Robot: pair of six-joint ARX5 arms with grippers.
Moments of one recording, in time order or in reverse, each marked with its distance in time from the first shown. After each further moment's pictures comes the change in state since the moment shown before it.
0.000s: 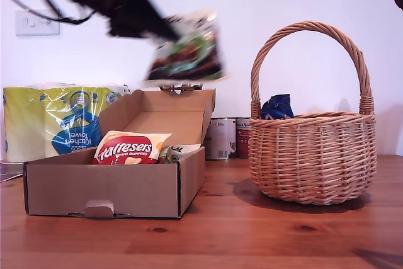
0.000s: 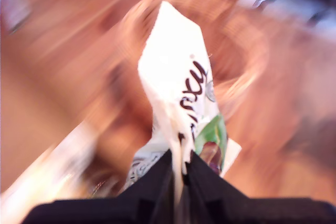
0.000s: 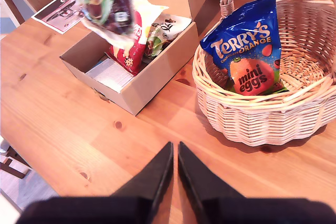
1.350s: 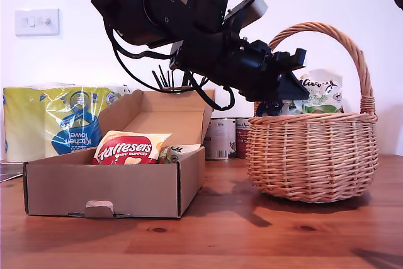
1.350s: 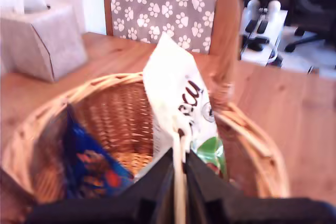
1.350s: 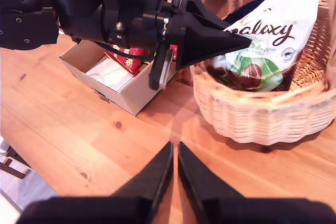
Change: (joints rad) left arm -0.339 0.436 0.000 0.809 -0.393 -0.295; right arm 0.000 0.000 0.000 0.001 0.000 0.000
